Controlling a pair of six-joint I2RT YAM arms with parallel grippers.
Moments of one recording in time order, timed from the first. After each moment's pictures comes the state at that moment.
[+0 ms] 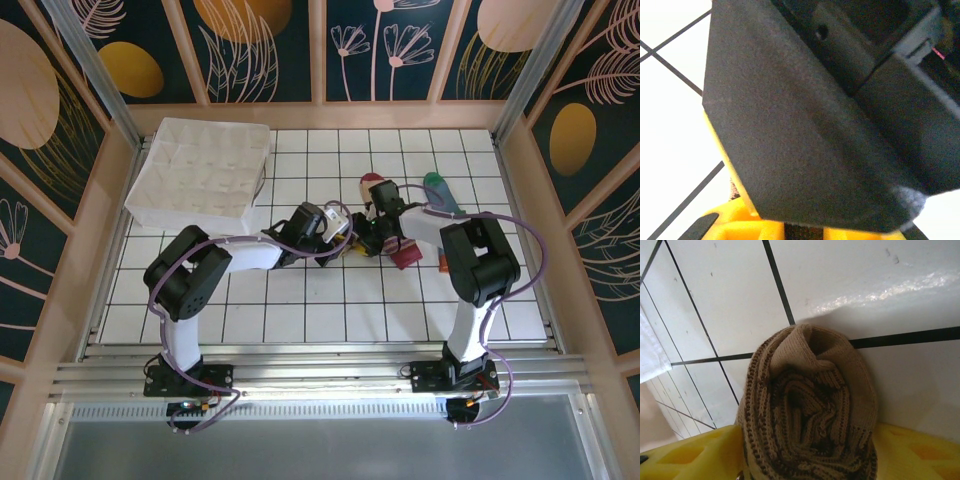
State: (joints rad) left arm -0.74 1.92 1.03 0.13 0.21 0.01; right arm 0.43 1.87 1.07 -0.28 -0.52 0.87
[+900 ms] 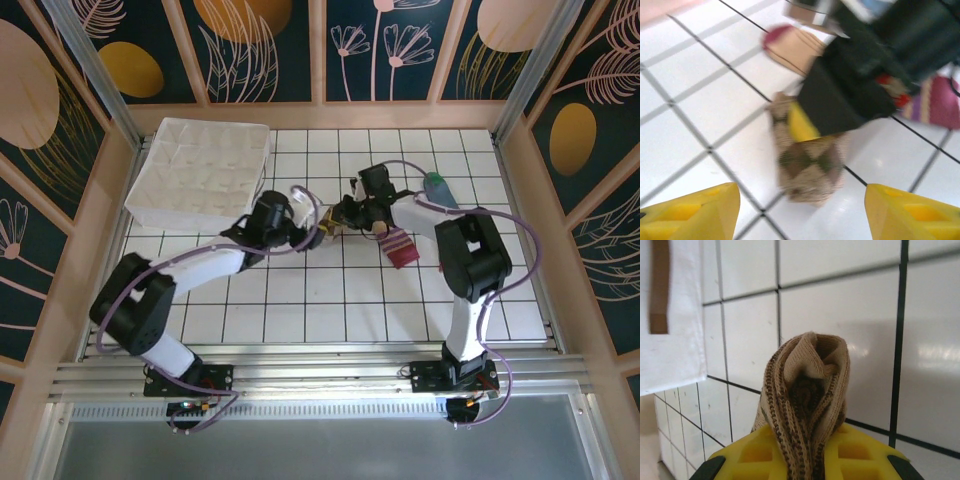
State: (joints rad) left arm -0.60 1.55 0.90 0.11 0.16 0.06; right arm 0.47 1.89 1.24 -0.22 -0.44 0.66
